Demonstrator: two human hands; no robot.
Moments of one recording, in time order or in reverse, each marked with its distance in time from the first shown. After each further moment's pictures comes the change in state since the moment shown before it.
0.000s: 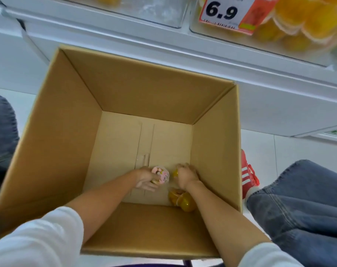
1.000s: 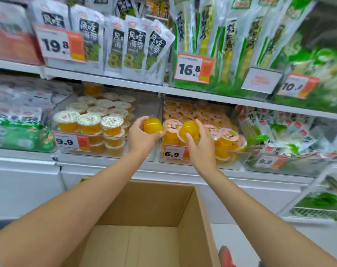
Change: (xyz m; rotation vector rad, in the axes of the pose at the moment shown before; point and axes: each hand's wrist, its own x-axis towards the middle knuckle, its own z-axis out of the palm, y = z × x) left_hand -0.349 0.272 -0.002 -0.234 0.703 1.491; right_hand -0.219 -0.045 -0.364 0.671 1.349 -0.431
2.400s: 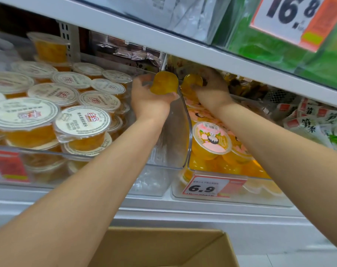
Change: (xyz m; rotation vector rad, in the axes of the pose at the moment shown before) left_hand 0.158 -0.033 0.054 -0.353 0.075 -0.048; right_hand 0.224 0.022 0.118 -0.274 -0.119 -0.018
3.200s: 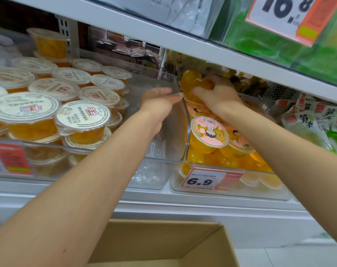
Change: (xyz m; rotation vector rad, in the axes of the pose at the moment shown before) left_hand -0.004 -0.005 0.003 0.104 -0.250 -0.277; right_hand -0.027 0.009 -0.021 -0.001 -0.076 0.075
